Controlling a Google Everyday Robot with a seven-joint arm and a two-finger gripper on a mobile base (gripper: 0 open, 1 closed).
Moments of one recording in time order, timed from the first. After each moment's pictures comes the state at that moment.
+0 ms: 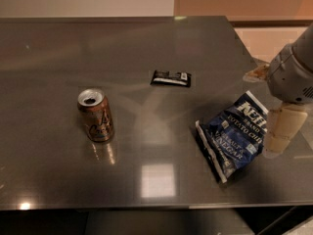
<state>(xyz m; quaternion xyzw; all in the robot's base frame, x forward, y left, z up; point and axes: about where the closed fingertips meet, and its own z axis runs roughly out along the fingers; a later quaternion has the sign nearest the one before) 0.434 -0.209 0.907 -0.68 0.72 0.02 0.14</state>
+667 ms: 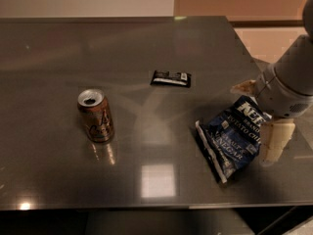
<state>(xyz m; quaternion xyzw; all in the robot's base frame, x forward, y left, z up) 0.439 -0.208 0.868 -0.74 0.66 0.01 0.12</state>
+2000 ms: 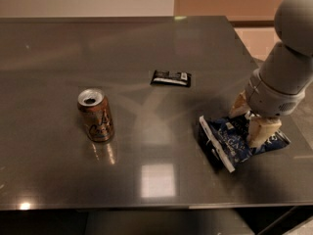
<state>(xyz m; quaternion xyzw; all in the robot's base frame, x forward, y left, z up) 0.450 -0.212 0.844 -0.77 0.63 0.01 0.07</state>
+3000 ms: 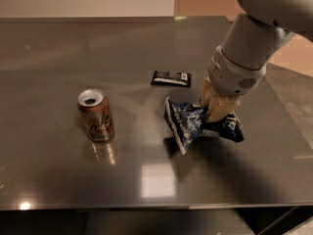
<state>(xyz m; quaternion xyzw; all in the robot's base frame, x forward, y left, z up) 0.464 -0.126 0.884 -0.77 0.62 0.04 0.10</state>
